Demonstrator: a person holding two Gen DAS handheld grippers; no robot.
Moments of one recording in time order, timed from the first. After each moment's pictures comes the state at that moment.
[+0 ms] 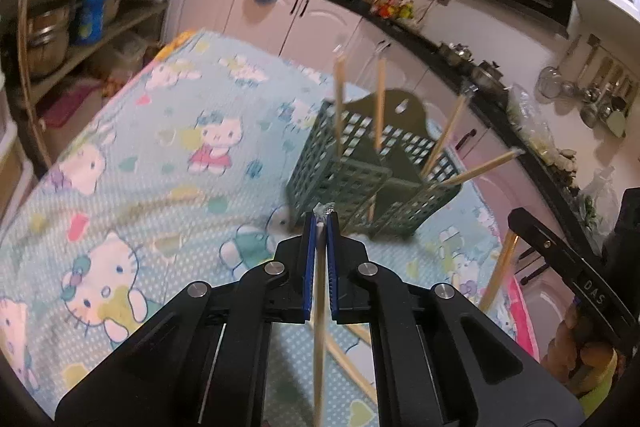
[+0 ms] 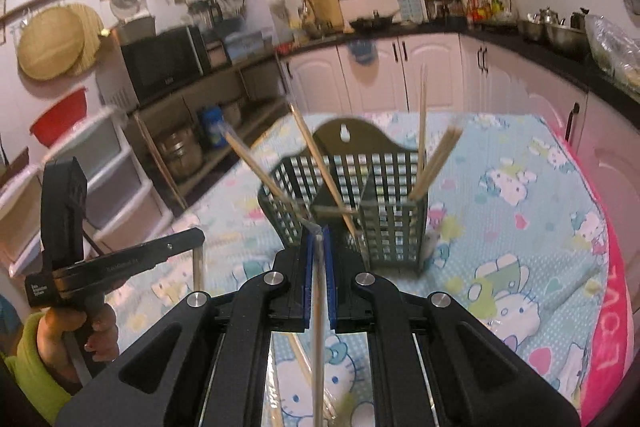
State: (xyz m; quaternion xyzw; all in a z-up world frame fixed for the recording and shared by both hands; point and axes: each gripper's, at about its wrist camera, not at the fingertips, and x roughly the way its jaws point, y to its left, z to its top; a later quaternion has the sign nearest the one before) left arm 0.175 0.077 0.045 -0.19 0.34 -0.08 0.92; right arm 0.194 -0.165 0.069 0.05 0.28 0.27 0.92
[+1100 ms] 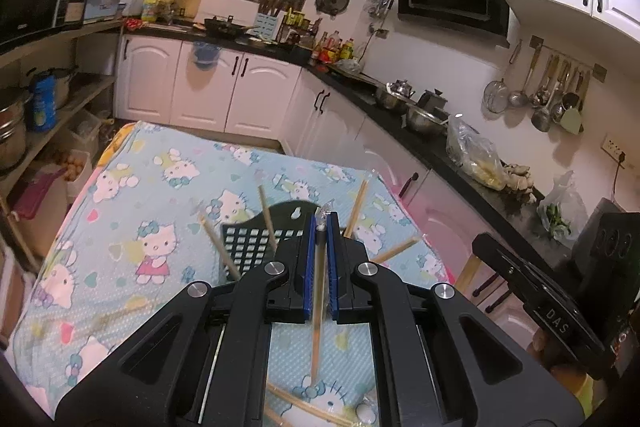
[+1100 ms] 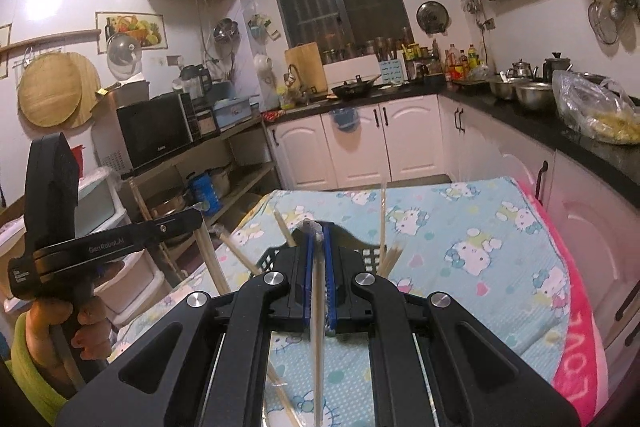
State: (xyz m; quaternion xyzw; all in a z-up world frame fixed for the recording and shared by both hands) left arm 0.200 0.032 0.138 -0.14 0.25 -0.14 0.95; right arm 0.187 -0.204 0.133 0.08 0.18 0.23 0.95
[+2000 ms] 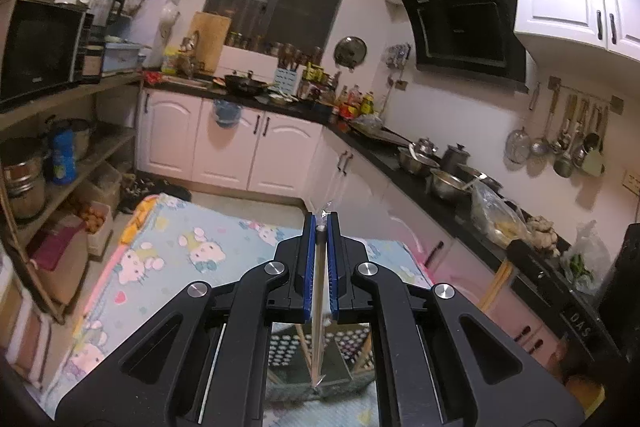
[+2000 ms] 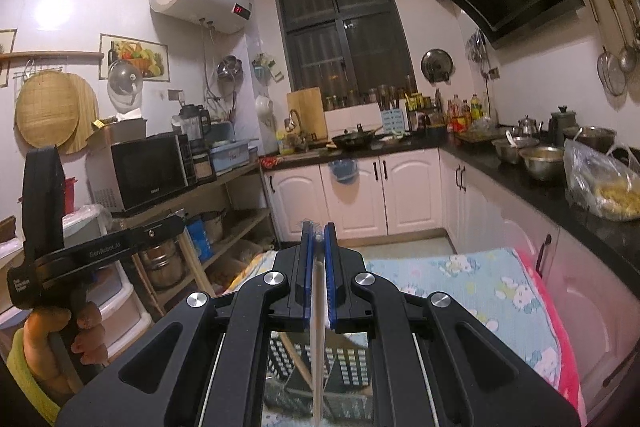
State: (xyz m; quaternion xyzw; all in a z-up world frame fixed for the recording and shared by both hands) left arm 0.241 0.059 0.204 -0.13 0.16 -0.08 0.97; right arm 0.239 -0.192 0.200 0.07 0.10 0.22 0.97
